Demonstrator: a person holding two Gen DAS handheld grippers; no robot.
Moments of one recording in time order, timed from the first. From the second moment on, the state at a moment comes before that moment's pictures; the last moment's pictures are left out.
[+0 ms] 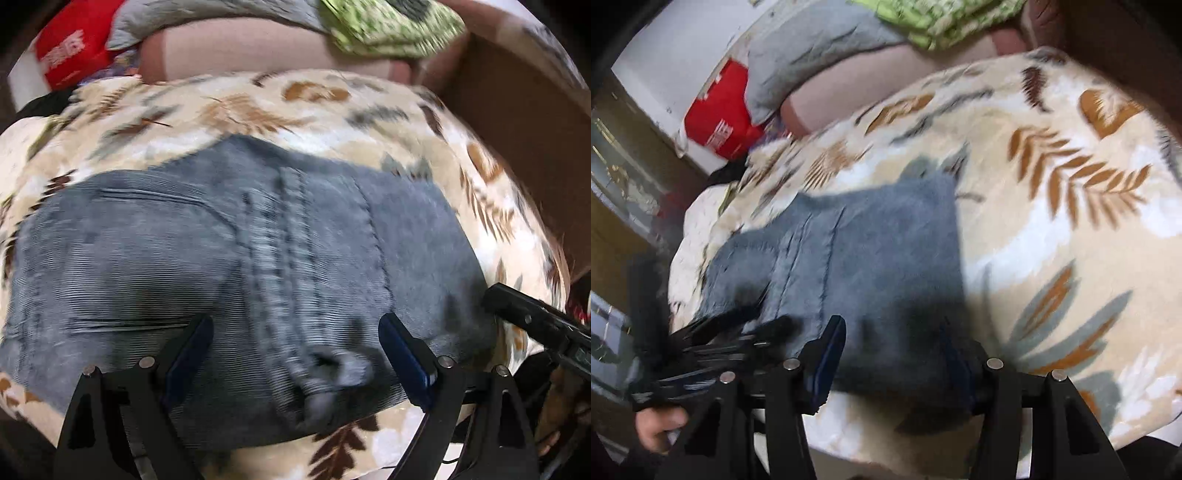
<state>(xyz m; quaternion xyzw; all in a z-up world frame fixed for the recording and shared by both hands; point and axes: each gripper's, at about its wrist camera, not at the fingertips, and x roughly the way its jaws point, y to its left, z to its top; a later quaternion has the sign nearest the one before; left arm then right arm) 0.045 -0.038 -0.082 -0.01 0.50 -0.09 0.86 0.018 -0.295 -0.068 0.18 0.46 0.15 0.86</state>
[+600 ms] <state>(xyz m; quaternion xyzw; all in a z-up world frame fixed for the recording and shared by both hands) 0.021 0.026 -0.056 -0.04 0.48 0.00 0.88 0.019 -0.298 -0.053 0.18 0.41 0.10 0.89</state>
